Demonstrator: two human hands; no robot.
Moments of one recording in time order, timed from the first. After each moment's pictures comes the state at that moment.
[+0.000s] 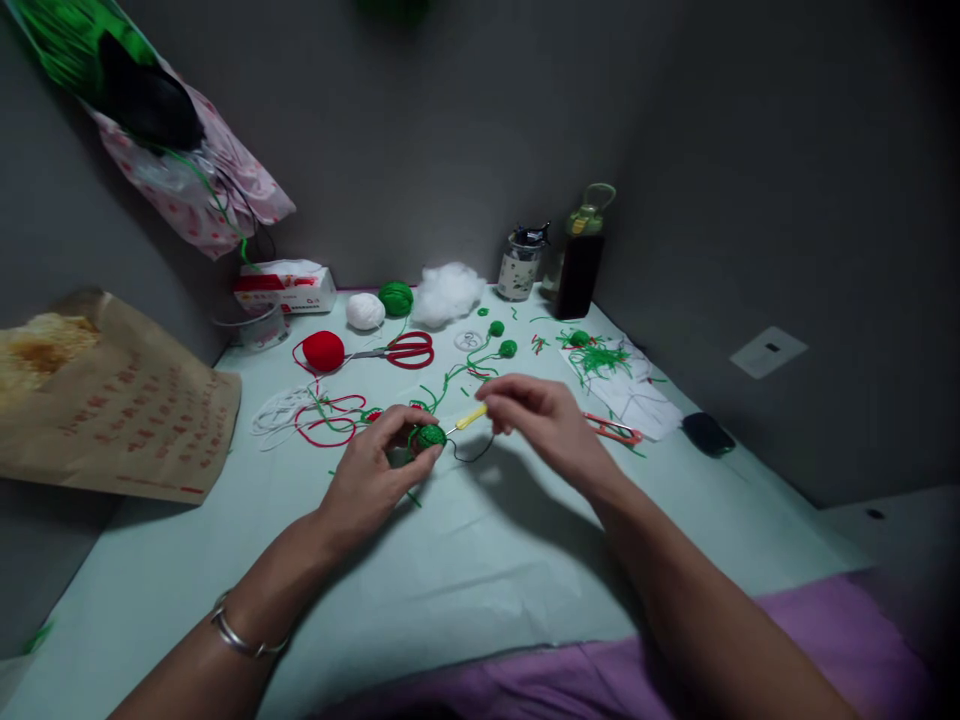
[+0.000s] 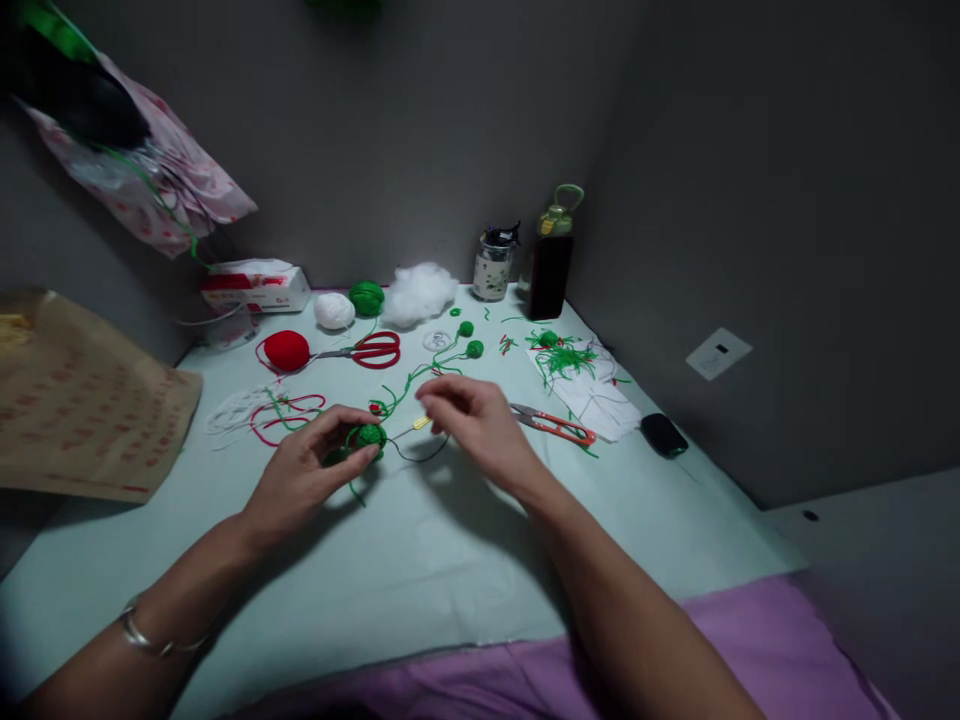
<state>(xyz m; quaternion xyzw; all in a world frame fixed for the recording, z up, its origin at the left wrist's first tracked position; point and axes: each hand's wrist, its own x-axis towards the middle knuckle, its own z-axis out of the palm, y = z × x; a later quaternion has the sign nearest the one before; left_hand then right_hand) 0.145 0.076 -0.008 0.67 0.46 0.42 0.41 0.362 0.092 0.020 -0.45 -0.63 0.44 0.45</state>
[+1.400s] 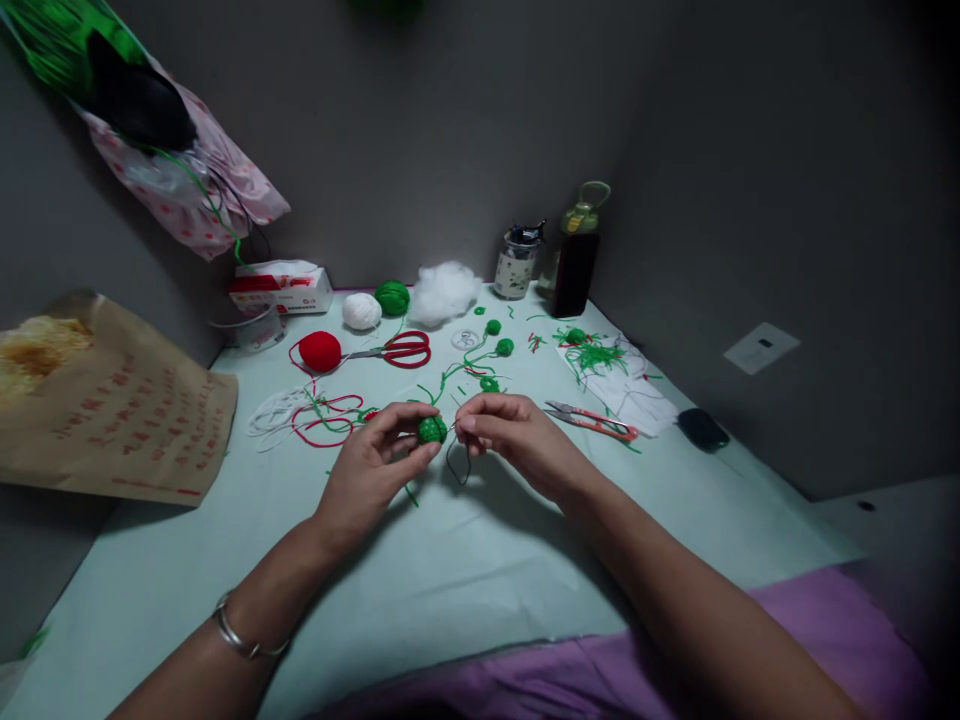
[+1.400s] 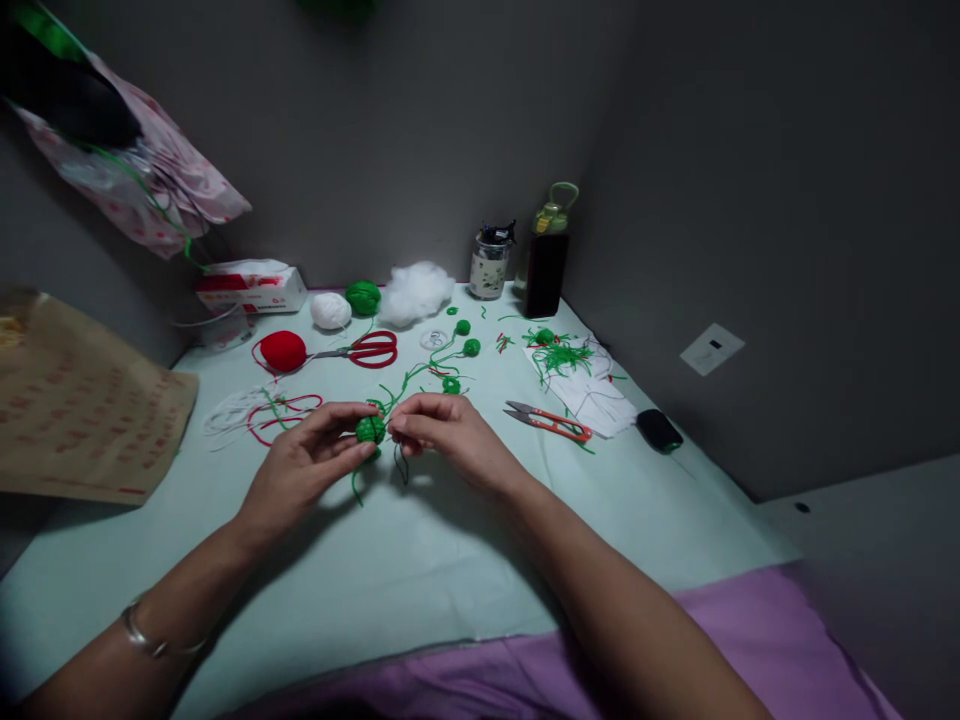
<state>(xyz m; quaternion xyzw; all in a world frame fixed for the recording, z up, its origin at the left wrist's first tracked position) 0.147 0.076 -0.011 0.59 0.42 0.45 0.52 0.345 0.084 0.012 -0.37 -0.50 0.66 0.42</state>
